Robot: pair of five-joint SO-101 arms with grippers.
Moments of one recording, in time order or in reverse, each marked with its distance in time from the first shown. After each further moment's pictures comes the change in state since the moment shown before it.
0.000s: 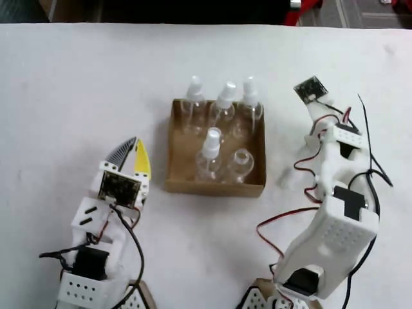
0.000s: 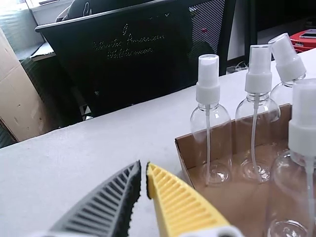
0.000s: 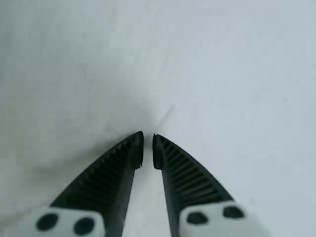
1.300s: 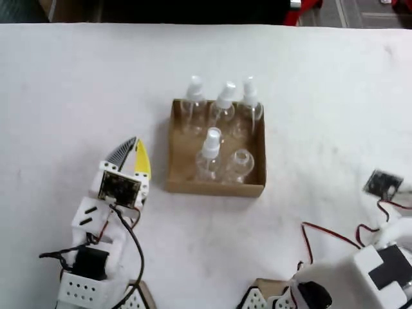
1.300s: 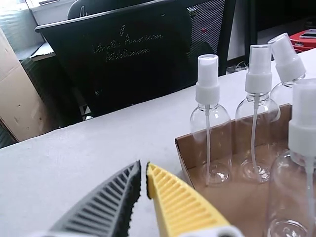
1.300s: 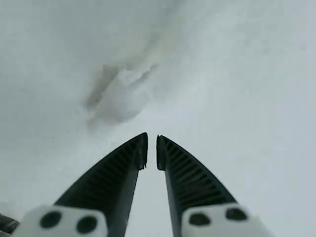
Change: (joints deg) left arm 0.0 0.0 0.0 0.0 -0.1; right arm 42.2 -17.9 7.6 29.2 66.7
